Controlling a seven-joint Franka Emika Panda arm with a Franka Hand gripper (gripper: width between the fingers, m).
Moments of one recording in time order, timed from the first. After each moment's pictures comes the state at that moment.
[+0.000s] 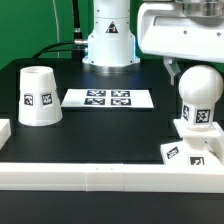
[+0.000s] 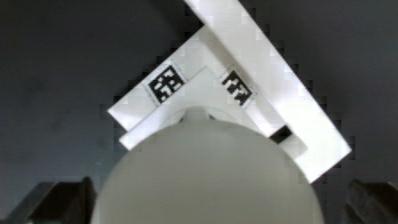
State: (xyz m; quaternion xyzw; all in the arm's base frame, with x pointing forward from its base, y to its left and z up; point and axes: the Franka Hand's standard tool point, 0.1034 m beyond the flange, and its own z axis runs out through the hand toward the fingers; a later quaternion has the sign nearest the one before) arm 0.619 0.096 0.117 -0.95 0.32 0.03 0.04
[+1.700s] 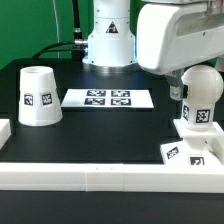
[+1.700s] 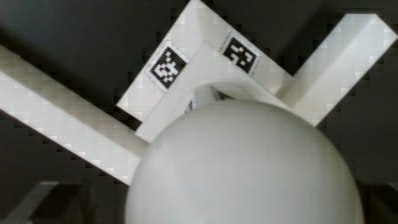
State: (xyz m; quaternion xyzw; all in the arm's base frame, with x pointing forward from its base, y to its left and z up) arm 0.622 0.086 0.119 -0.93 -0.36 0.00 0.02
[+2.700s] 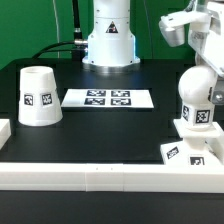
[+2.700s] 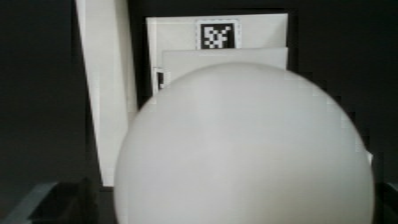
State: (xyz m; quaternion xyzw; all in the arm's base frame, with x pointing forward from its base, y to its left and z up) arm 0.625 0.102 0.117 -0.70 -0.72 0.01 -0.02
